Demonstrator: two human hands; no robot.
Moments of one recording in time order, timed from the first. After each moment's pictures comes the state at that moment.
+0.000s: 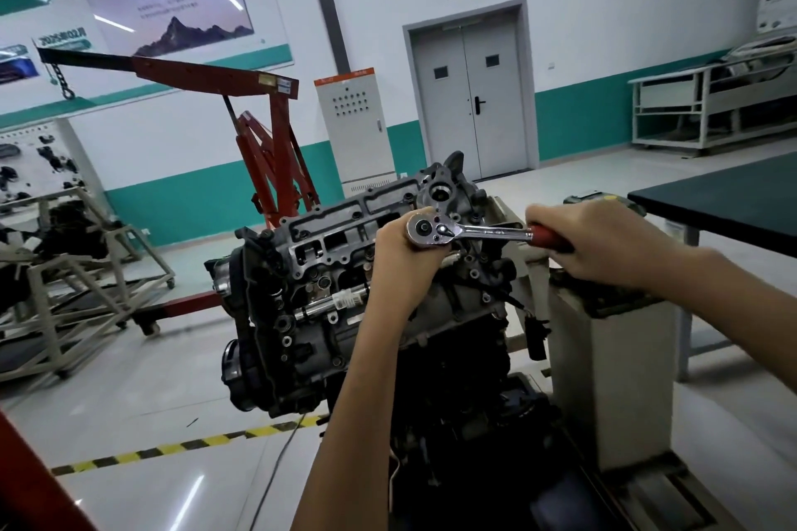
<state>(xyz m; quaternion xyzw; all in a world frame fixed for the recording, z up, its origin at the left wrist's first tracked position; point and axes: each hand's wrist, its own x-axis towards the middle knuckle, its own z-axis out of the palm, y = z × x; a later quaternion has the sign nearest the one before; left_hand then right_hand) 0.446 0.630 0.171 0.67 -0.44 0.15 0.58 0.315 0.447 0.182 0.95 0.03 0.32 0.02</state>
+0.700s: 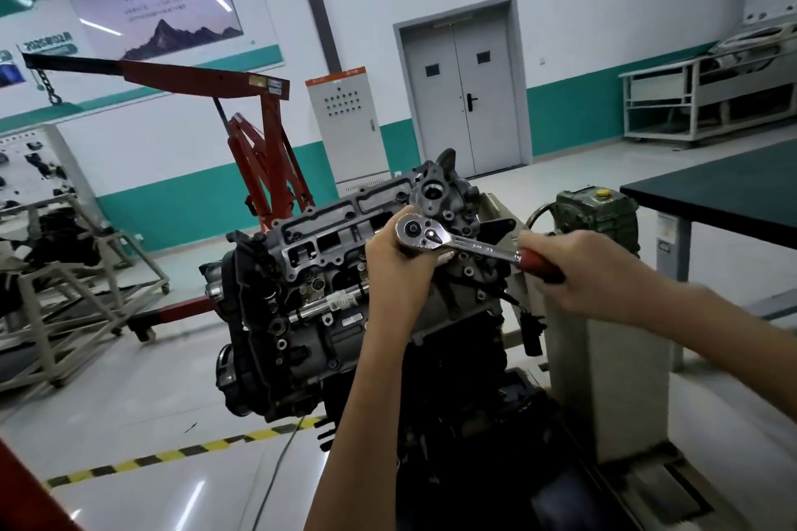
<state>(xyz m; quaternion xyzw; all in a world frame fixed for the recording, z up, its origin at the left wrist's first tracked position) 0.435 0.630 0.162 0.63 -0.43 0.18 0.62 0.307 0.466 0.153 0.96 0.02 0.29 -0.06</state>
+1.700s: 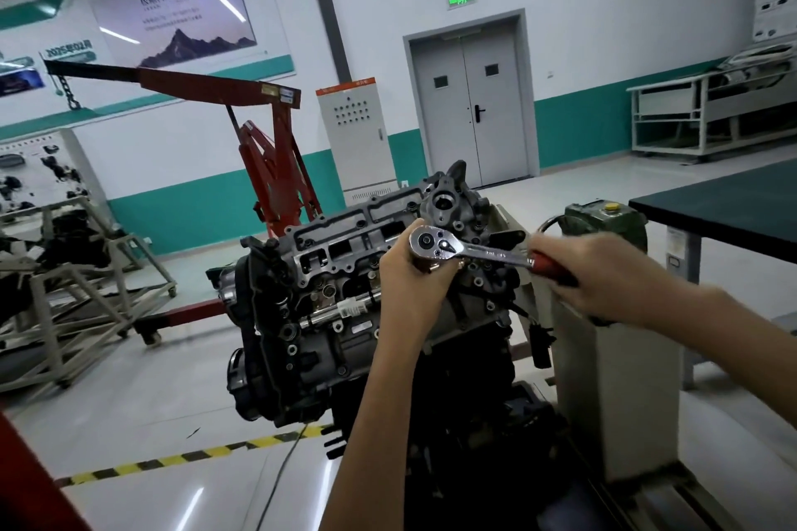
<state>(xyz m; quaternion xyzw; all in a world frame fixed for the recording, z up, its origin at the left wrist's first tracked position) 0.432 0.633 0.156 0.63 -0.42 0.16 0.63 0.309 0.458 0.161 0.95 0.04 0.31 -0.03</state>
